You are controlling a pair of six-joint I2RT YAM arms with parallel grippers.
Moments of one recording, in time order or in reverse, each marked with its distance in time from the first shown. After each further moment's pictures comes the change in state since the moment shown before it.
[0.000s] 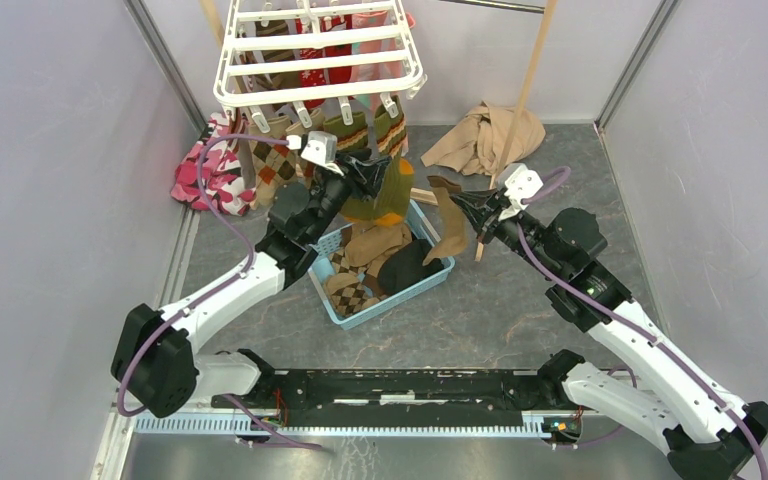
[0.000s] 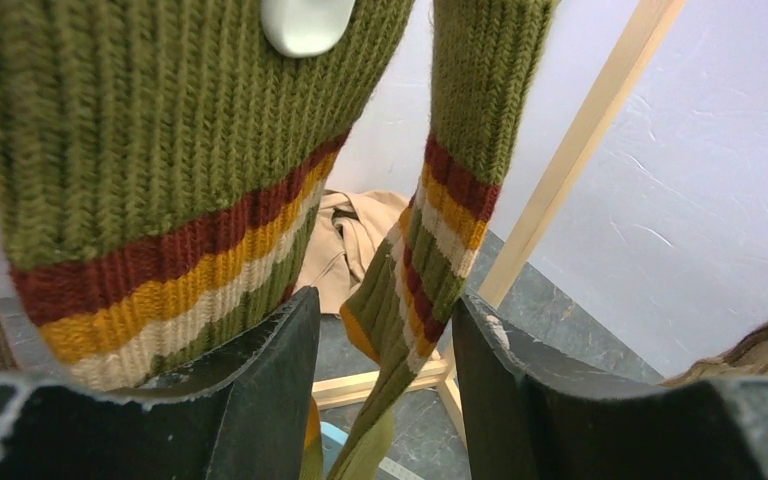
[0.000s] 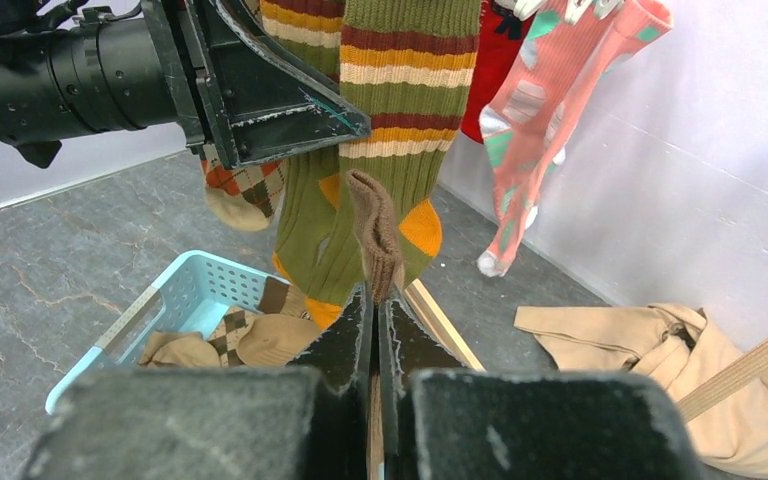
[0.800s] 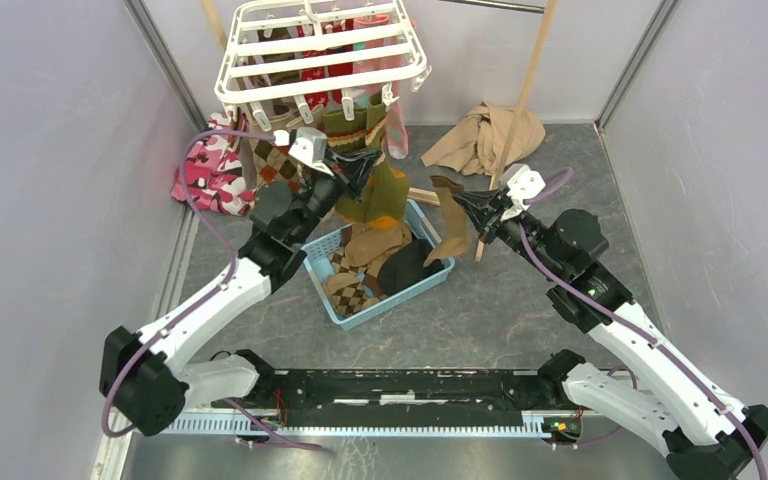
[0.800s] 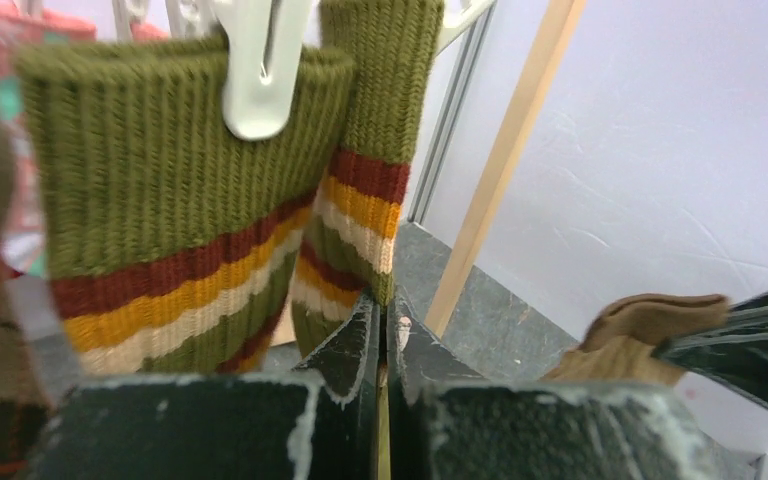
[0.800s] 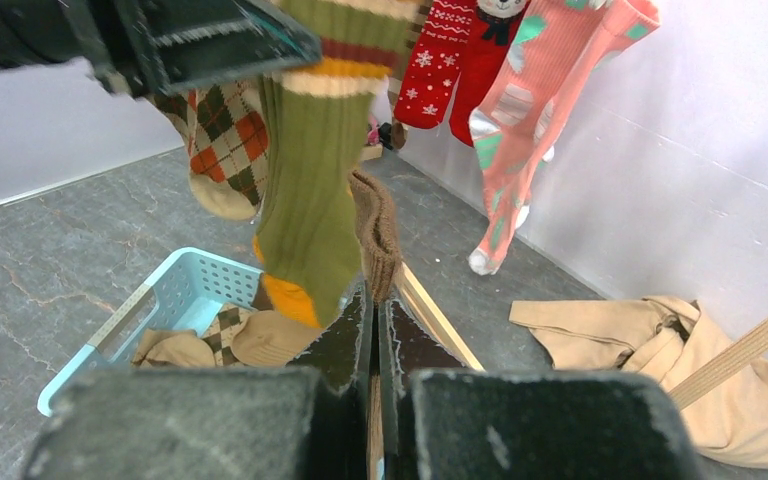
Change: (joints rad) left arm 0.002 -0.069 0.046 -0.068 0.097 0.006; right arm -0.017 -0.012 -0.012 0.001 -0.004 0.002
